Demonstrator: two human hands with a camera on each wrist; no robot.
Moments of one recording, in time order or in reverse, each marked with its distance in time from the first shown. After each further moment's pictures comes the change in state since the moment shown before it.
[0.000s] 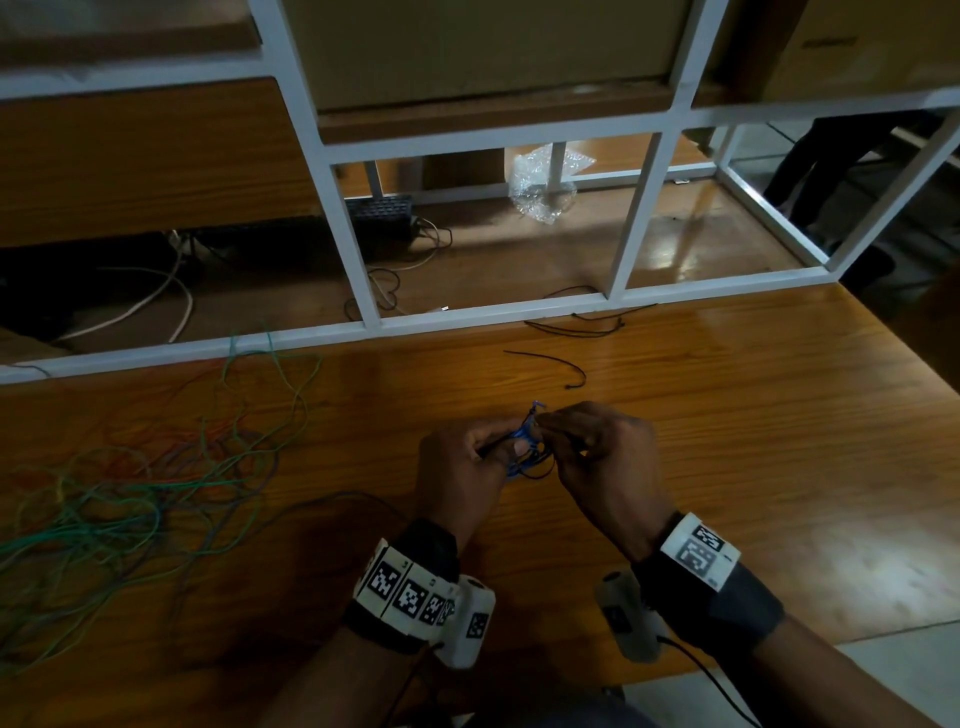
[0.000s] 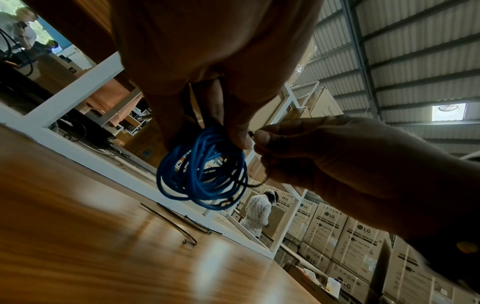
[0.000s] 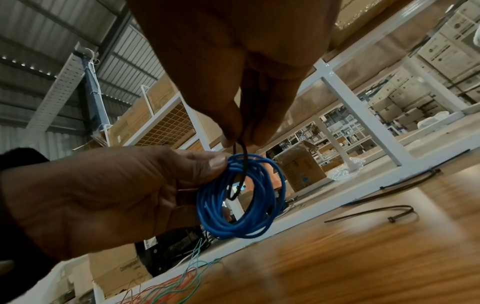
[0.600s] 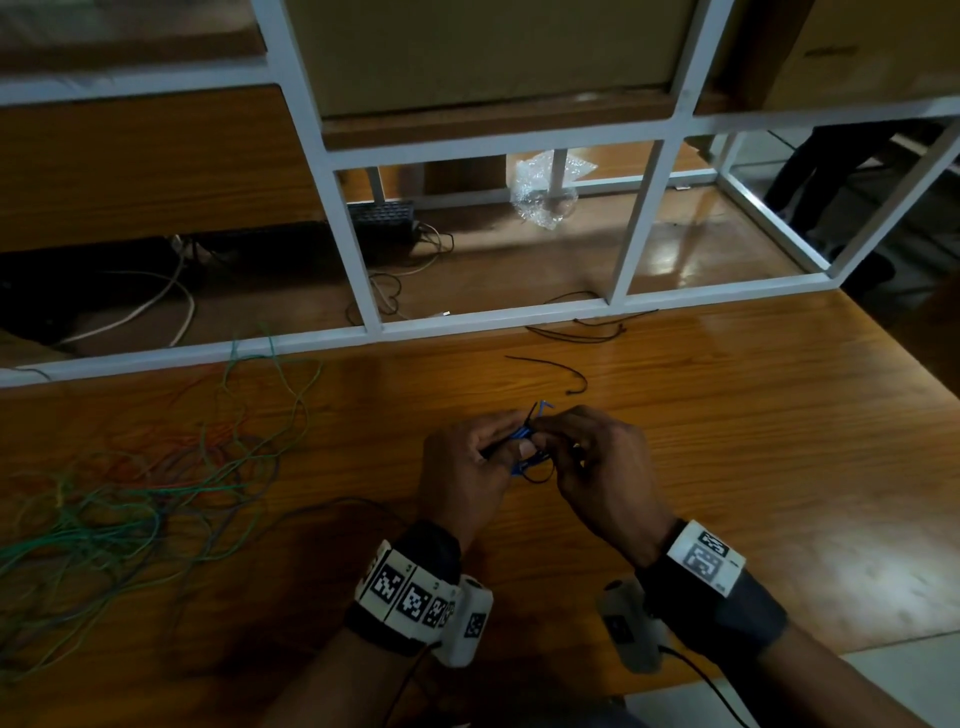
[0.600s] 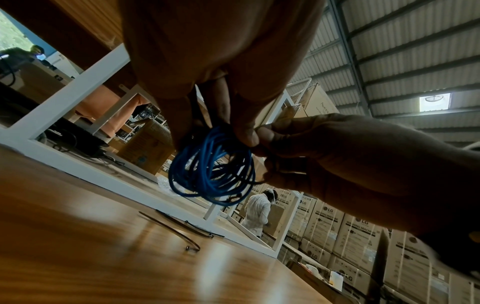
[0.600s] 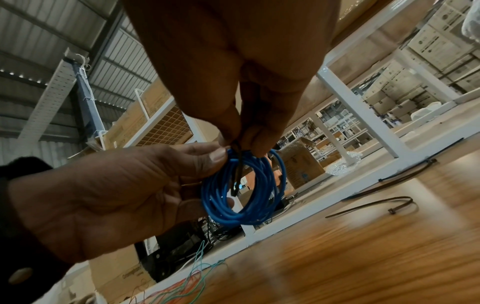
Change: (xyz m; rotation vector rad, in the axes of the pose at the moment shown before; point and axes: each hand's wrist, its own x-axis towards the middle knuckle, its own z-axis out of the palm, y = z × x) left_hand 0.003 0.009 -0.001 -0.048 -0.032 0.008; right_hand 0.003 -0.003 0.001 0.047 -0.112 0.032
